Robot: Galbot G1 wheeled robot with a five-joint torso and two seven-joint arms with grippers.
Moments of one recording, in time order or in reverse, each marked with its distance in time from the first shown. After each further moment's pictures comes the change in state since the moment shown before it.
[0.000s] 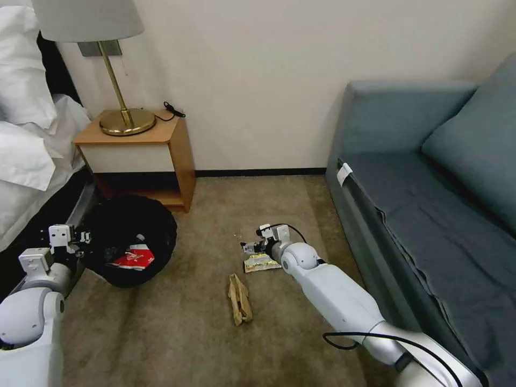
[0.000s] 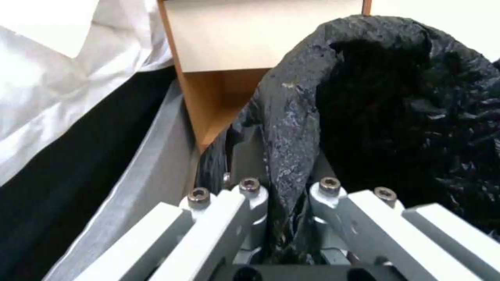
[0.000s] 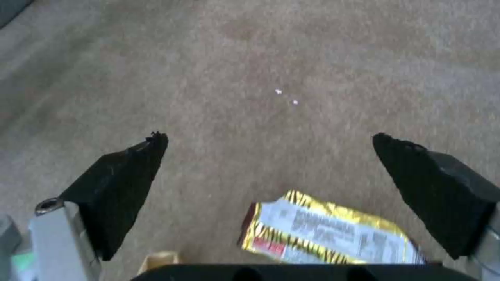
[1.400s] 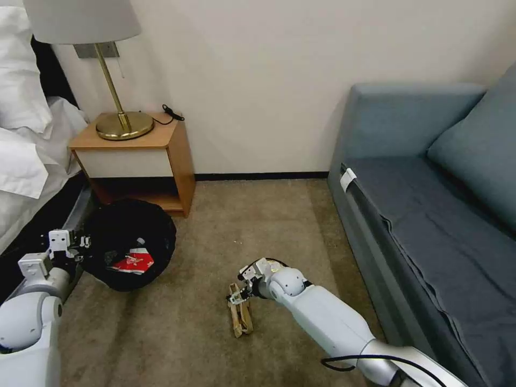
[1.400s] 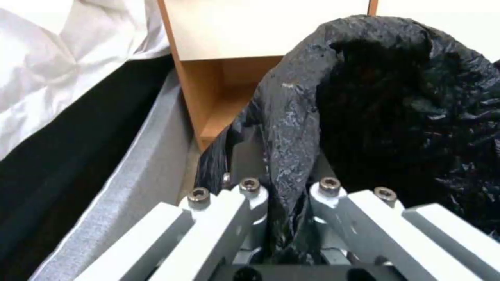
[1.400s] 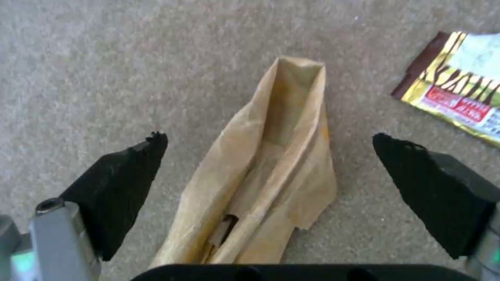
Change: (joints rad) left arm 0.019 0.003 -0.007 0.036 -0.007 -0.031 0.021; right arm -0.070 0.042 -0.109 -0.064 -0.179 -0.180 -0.245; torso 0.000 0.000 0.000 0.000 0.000
